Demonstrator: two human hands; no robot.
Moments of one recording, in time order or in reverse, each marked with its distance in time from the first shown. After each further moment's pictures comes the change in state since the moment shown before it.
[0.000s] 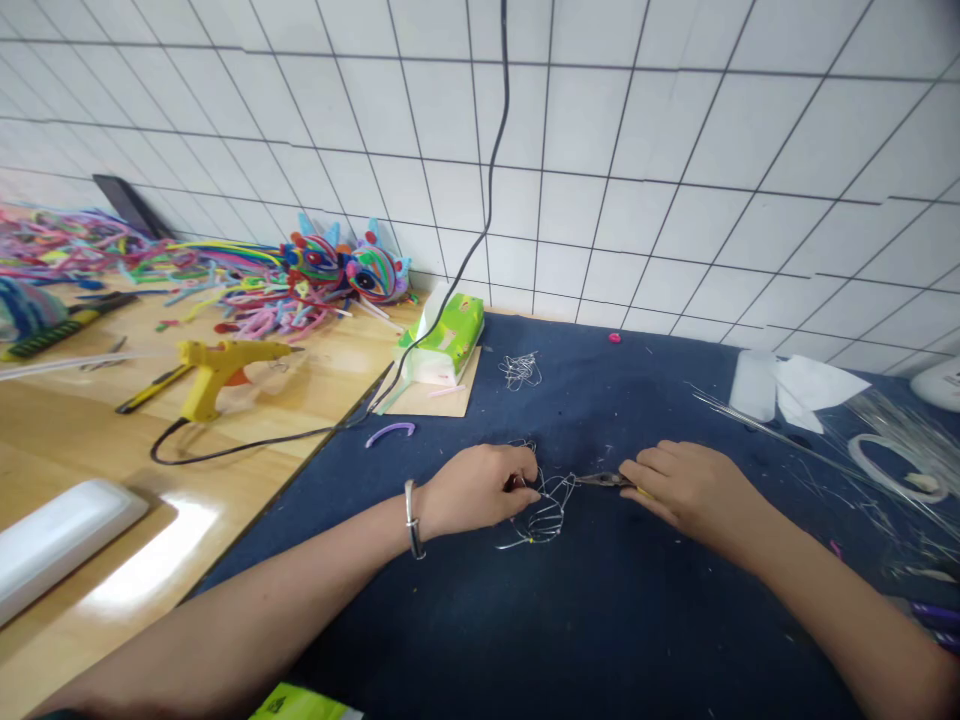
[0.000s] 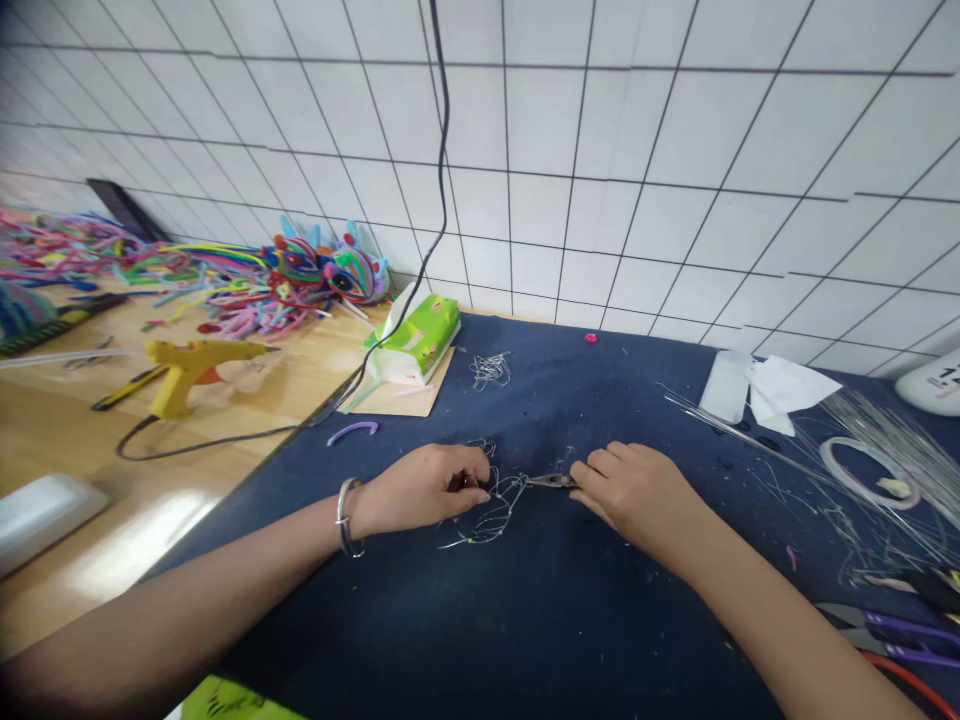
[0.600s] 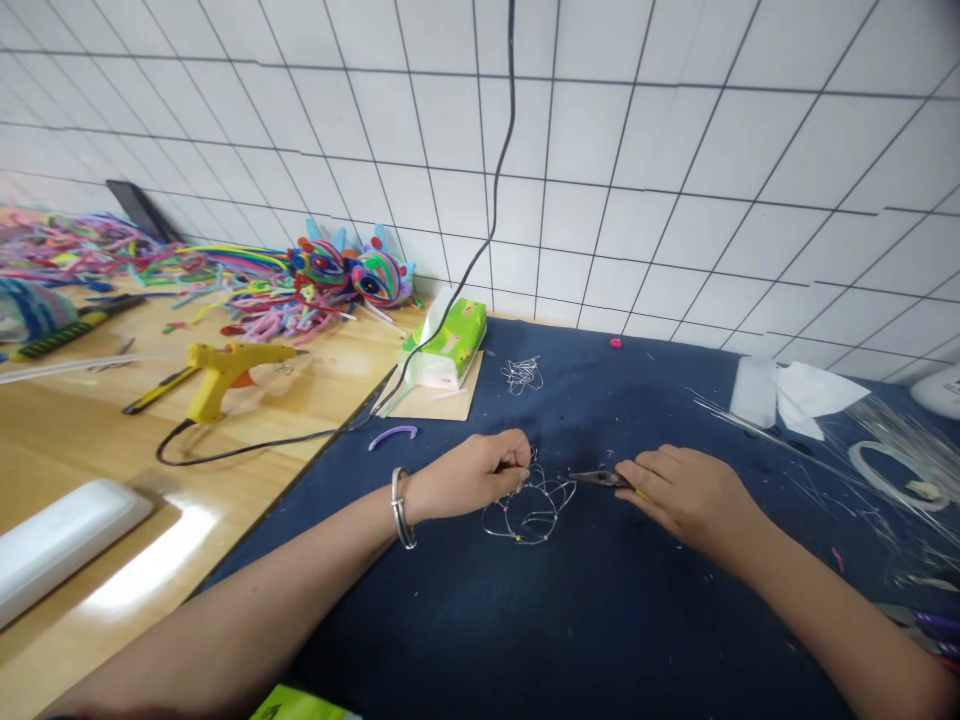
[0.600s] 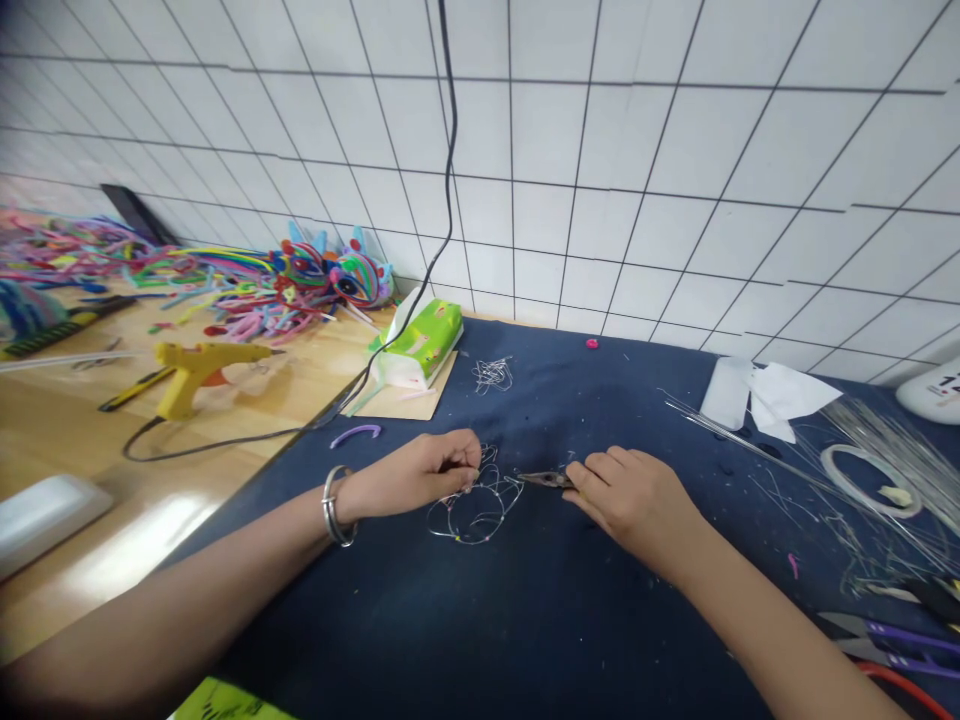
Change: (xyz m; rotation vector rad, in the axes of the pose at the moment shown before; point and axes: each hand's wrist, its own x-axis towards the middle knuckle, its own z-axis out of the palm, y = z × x) left_hand -0.001 -0.005 -0.018 -0.205 -0.046 -0.016; right_hand 0.003 -0.007 -0.002 0.011 0.096 0.048
